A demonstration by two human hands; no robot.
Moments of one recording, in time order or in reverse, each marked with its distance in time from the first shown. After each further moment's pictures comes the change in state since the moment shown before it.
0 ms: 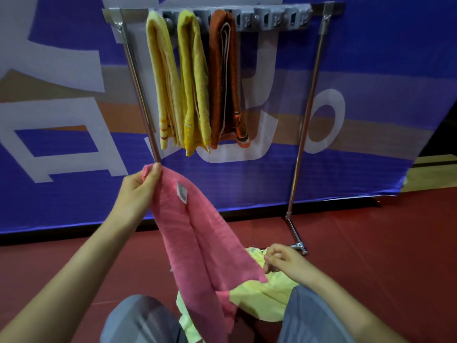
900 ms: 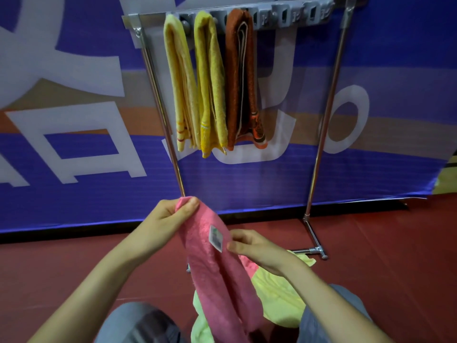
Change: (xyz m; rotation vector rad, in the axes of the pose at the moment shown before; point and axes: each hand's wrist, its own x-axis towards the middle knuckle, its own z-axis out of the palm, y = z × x) left_hand -0.032 0.000 -0.008 0.037 -0.425 -0.005; right_hand 0.030 -0.084 0.062 0.269 -0.349 -0.203
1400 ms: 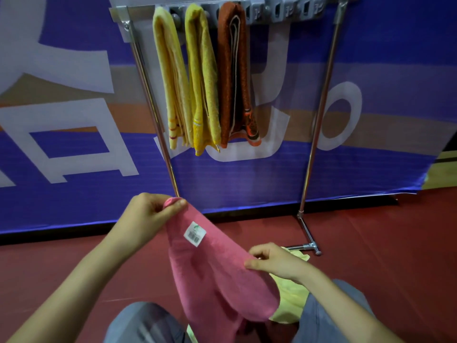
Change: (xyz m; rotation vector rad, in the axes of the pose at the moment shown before) left_hand 0.014 -0.016 -0.021 0.413 0.186 0.042; right_hand -0.027 0.033 -0.034 -0.318 0.080 0.181
